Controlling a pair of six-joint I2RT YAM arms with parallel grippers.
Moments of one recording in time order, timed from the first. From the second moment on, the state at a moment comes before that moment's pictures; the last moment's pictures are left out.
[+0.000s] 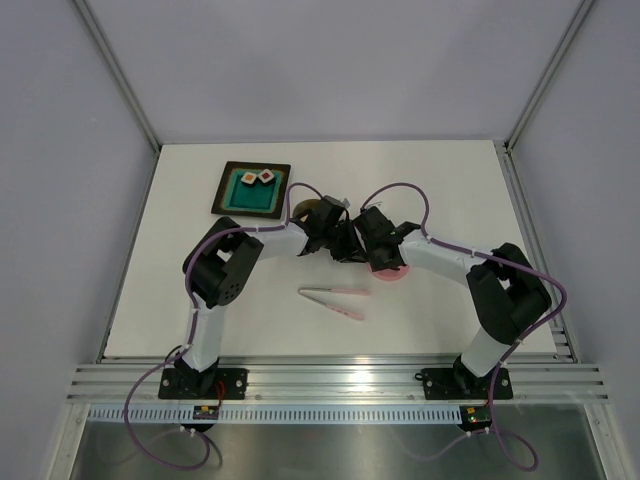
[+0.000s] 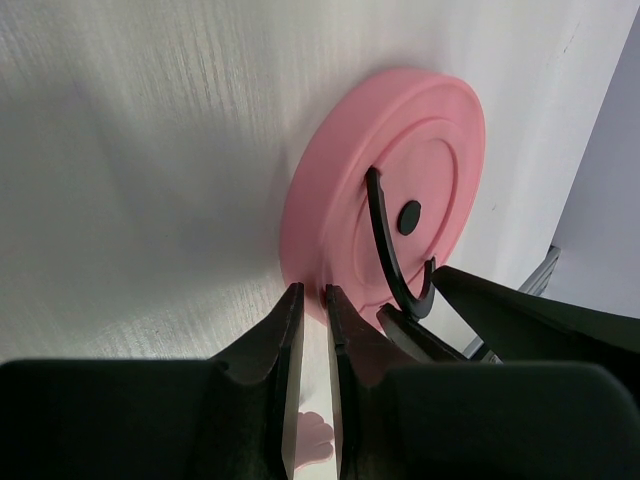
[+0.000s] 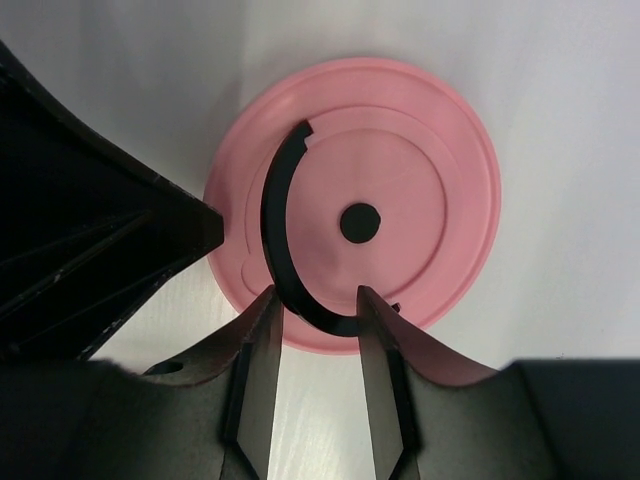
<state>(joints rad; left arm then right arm) -0.70 2.08 1.29 -0.02 0.38 -0.93 0.66 1.68 1.04 -0.49 0.36 0.31</state>
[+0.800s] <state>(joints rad) -0.70 2.08 1.28 -0.01 0.39 -0.94 0.63 1.65 1.08 -0.49 0.40 0.31</state>
